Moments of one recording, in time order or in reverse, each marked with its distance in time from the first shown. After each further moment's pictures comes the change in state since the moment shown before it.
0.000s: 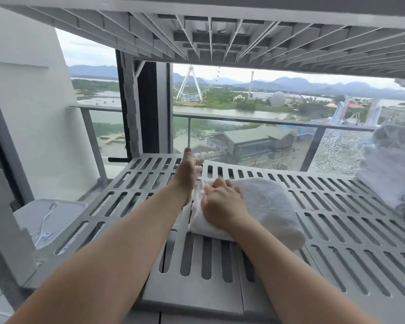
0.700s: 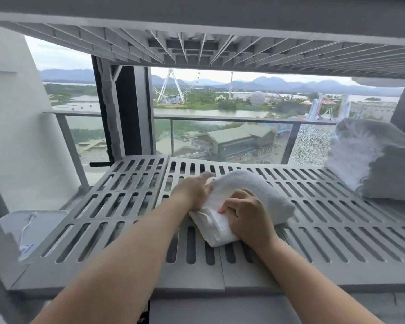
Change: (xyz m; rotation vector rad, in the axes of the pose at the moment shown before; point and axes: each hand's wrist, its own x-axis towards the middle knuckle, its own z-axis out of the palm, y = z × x) left_hand -0.011 -0.032 0.029 1.275 -0.125 0.381; right_hand -0.093 0.062 -0.017 0.242 0.520 -0.172
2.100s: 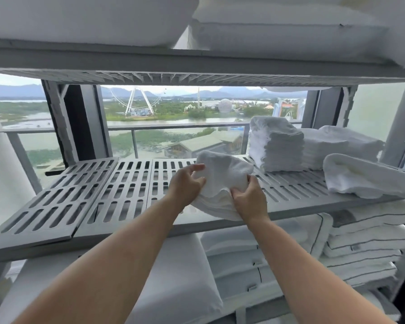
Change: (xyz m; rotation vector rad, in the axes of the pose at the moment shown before) left_hand -0.133 0.215 0.018 -0.718 0.165 -0.001; right_hand -0.118 0.034 -0.194 0.214 0.213 0.728
